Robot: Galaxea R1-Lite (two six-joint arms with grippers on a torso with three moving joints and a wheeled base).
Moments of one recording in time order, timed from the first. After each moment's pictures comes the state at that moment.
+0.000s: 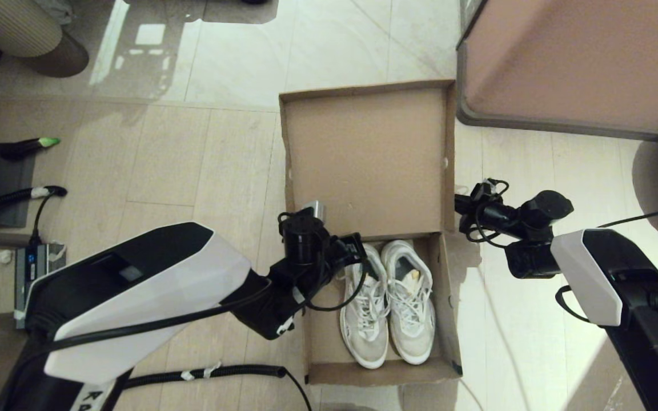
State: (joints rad) left arm -0.66 2.39 -1.31 -1.01 0.05 -0.48; right arm -0.05 2.78 -1.99 -1.45 1.14 2.05
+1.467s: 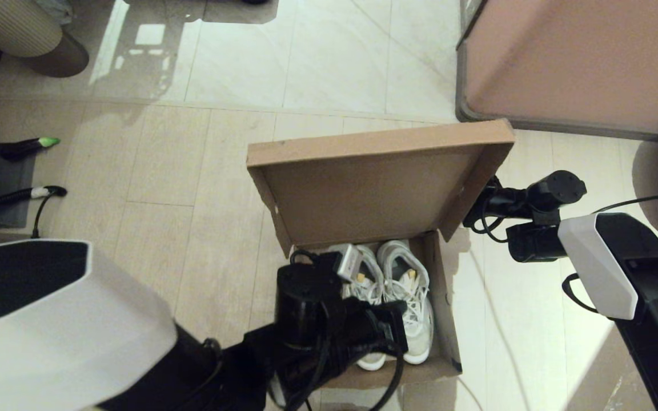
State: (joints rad) left arm -0.96 1.99 -0.76 -1.02 0.03 -0.48; right arm -0.02 2.68 -1.98 -1.52 1.44 2.08
